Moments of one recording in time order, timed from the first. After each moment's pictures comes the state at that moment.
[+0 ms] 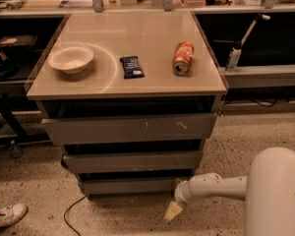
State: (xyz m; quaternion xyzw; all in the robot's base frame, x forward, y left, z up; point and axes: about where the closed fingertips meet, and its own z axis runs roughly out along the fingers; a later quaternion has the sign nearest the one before) arm 0.514 -0.112 0.250 -0.53 0.81 0.14 0.19
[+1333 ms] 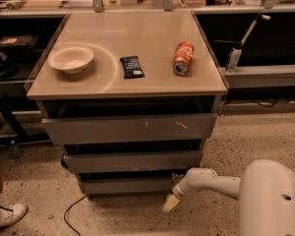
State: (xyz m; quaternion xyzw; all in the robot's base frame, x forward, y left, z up) arm 0.567 -0.108 0.207 -0.56 0.79 0.14 0.21
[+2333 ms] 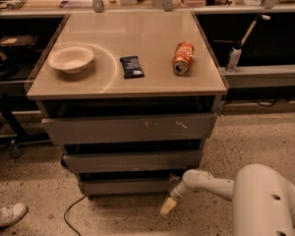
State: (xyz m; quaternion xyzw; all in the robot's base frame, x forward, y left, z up) arm 0.564 -0.097 0.173 -0.57 0.78 0.16 0.20
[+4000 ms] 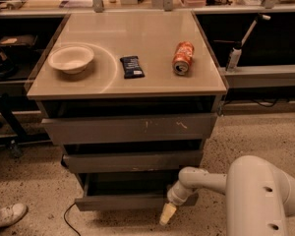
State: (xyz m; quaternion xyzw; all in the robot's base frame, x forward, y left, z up) arm 0.512 -0.089 0.183 -0.57 0.79 0.21 0.10
